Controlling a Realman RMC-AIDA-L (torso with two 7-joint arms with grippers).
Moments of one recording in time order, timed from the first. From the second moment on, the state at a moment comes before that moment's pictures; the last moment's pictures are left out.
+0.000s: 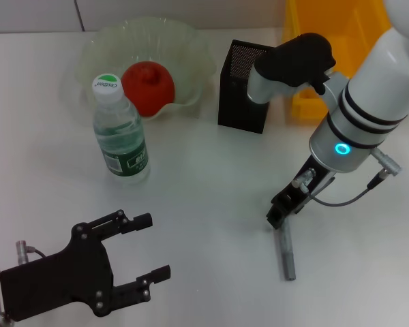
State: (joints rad) left arm -0.16 -2.06 1.09 0.45 1.53 1.72 -0.69; right arm 0.83 2.09 -1.66 -1.01 -2.52 -1.49 2.95
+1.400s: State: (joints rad) left arm -0.19 -2.07 1.10 0.44 1.53 1.72 -0.69; right arm 0.37 2.08 -1.31 -1.67 -2.00 -1.12 2.34
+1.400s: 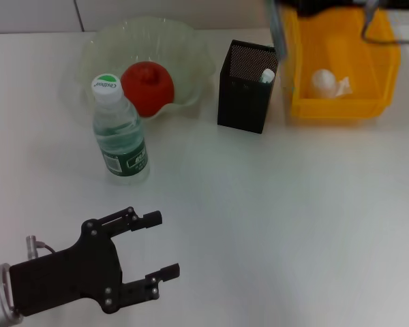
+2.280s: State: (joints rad) left arm -0.22 -2.07 1.11 0.43 1.53 1.72 -0.70; right arm 0.59 2.09 -1.27 -0.44 -0.93 -1.05 0.83
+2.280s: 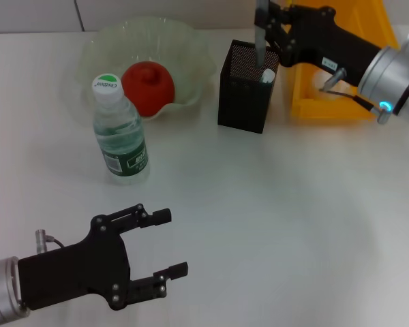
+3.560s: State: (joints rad) left arm -0.31 -2.05 1.10 0.44 1.65 1.72 -0.84; right arm 0.18 2.00 -1.12 -0.42 -1.51 -1.76 0.82
